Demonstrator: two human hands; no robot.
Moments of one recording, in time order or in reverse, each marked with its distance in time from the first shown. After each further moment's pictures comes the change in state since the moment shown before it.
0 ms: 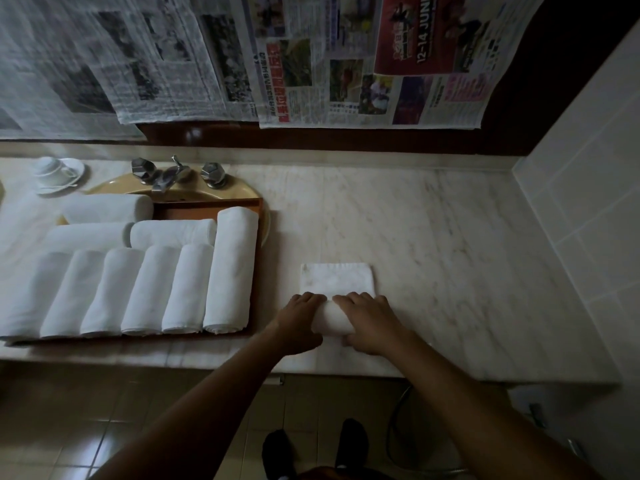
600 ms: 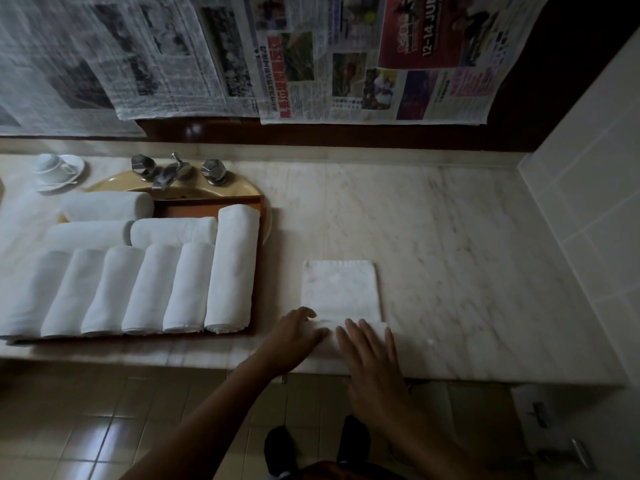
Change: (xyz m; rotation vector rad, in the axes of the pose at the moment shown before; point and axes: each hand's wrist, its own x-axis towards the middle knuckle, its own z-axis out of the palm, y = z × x) left_hand -0.035 -0.002 0.012 -0.348 0.063 -0.163; right_hand -0.077 -0.046 0.063 0.048 0.259 0.058
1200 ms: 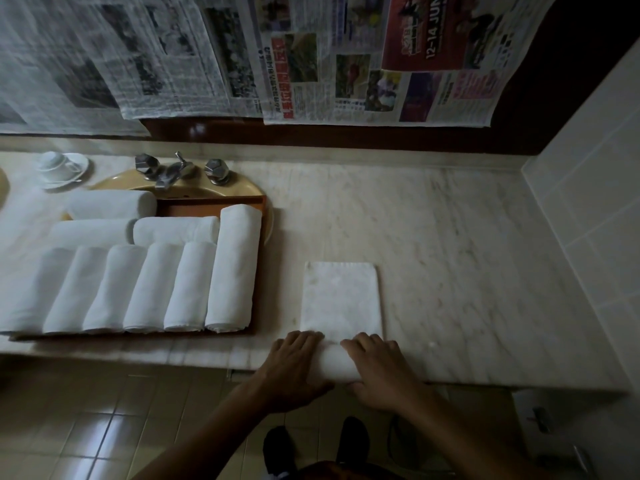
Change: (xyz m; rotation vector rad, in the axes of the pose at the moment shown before) left_hand -0.035 -0.015 0.020 0.409 -0.058 0.281; right_hand 0.024 0.024 -0.024 -0.019 -0.303 -0.079
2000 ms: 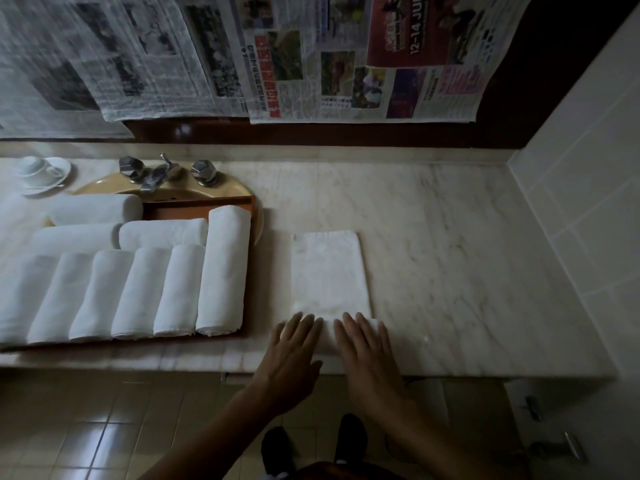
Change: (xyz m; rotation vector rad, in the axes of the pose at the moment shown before) left_hand 0.006 0.015 0.004 0.204 0.205 0.022; right_hand -0.002 -0.016 0.030 -0.067 0.335 0.104
